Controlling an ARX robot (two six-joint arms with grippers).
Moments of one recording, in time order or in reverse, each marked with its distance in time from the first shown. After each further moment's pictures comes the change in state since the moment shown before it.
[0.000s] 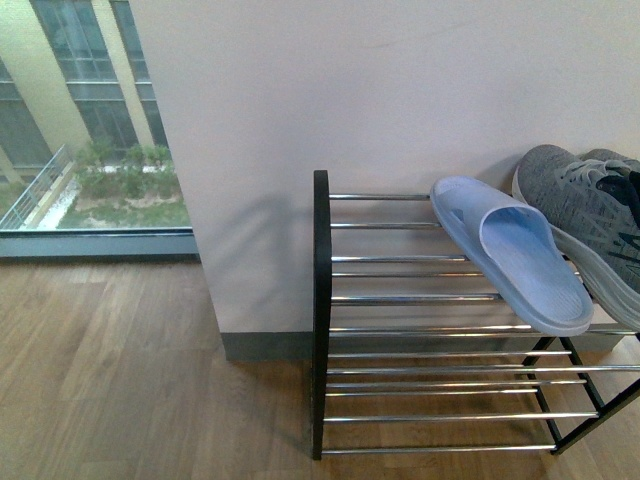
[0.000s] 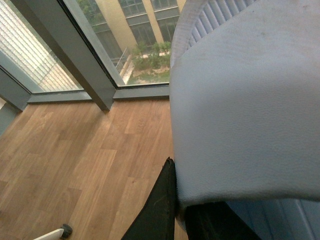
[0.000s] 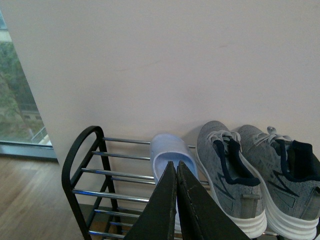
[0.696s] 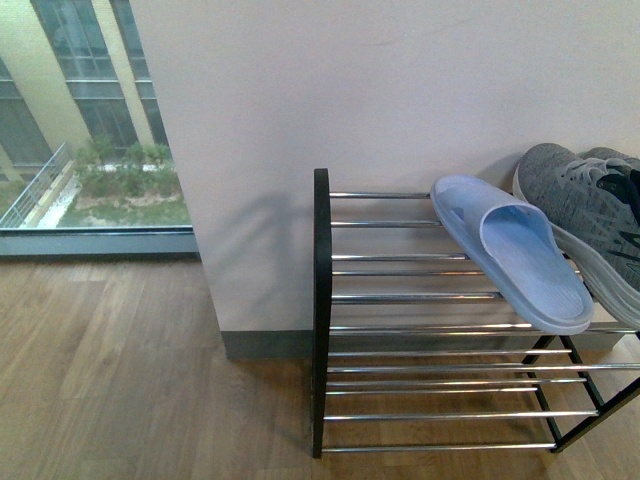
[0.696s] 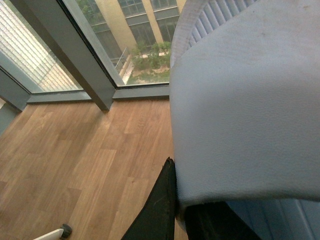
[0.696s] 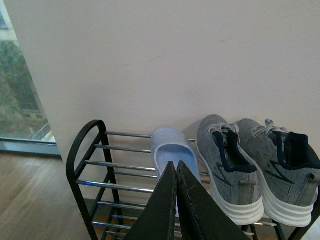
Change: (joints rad) left arm 0.000 0.000 0.000 0.000 0.000 0.000; right arm 0.000 -0.292 0.000 -0.299 0.000 0.000
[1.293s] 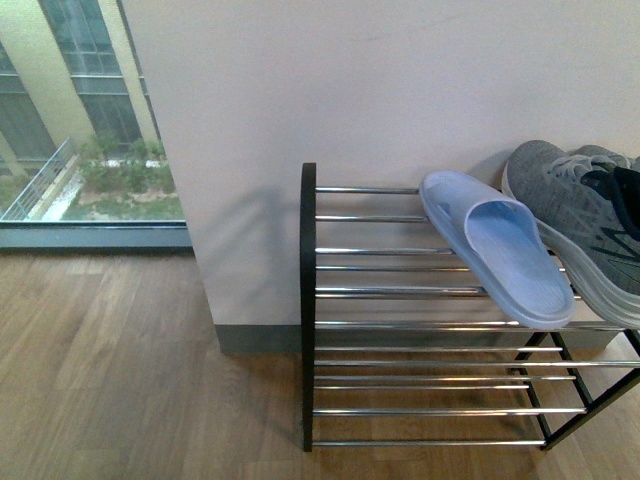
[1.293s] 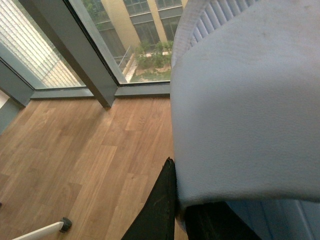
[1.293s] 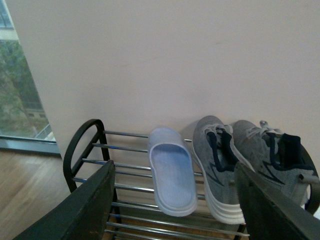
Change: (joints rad) left arm 0.000 0.000 0.000 0.000 -0.004 0.000; right arm 0.000 -0.004 0.000 0.000 -0.003 0.000
